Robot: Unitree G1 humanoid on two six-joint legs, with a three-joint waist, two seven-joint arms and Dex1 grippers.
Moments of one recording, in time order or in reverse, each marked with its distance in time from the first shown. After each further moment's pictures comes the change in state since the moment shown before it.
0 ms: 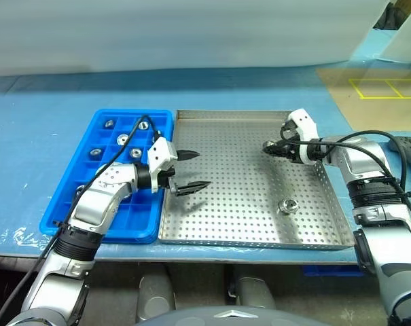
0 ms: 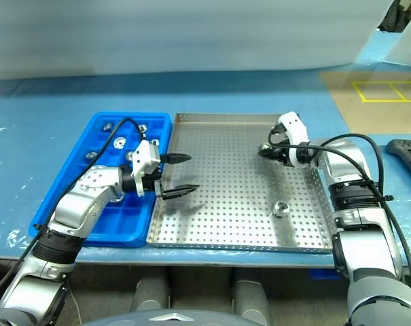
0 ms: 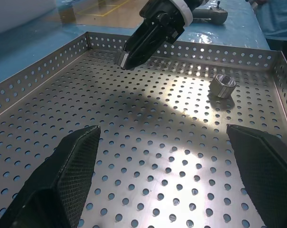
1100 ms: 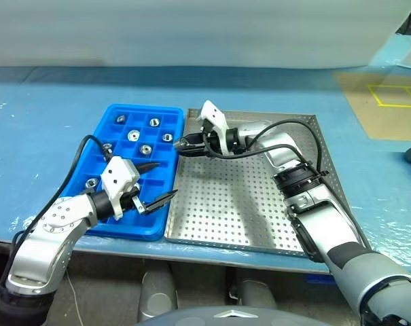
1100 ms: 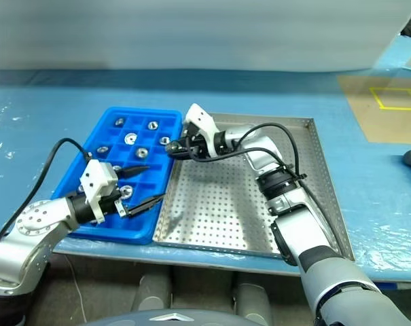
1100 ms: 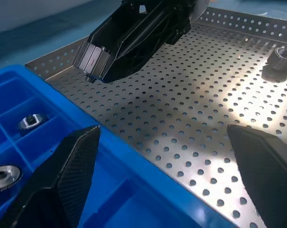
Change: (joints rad) left arm 0.475 0.143 0.296 -0.504 -0.082 0.173 0.258; right arm -0.229 0.405 0.247 0.131 0.002 -0.367 0.213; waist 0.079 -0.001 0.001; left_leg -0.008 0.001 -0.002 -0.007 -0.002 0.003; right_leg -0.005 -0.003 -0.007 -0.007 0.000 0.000
